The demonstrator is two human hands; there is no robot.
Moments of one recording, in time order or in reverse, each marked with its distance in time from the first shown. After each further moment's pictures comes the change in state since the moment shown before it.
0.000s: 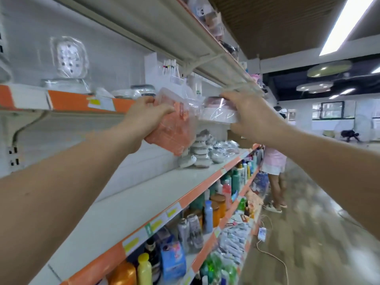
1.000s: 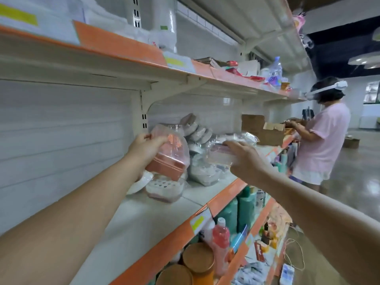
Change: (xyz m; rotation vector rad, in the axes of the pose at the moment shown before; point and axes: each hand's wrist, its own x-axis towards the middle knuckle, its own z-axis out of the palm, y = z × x) left_hand 0.444 -0.338 0.404 0.026 0.118 -0.382; right_hand 0.203 0.483 0.498 0.253 -0.321 0.185
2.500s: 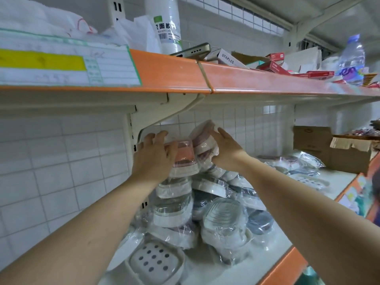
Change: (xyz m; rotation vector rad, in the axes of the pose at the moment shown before) left_hand 0.182 0.012 0.075 0.975 0.357 0.383; right_hand 0.280 0.039 0.085 0.258 -0.178 -0.187
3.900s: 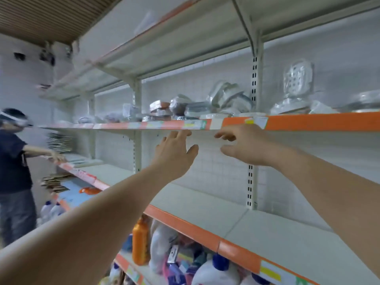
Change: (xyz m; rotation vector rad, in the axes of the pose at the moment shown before) left_hand -0.550 -0.247 -0.708 0.735 0.376 -0.754; right_hand -0.479 -0.779 0.017 0.477 -0.321 -1.195
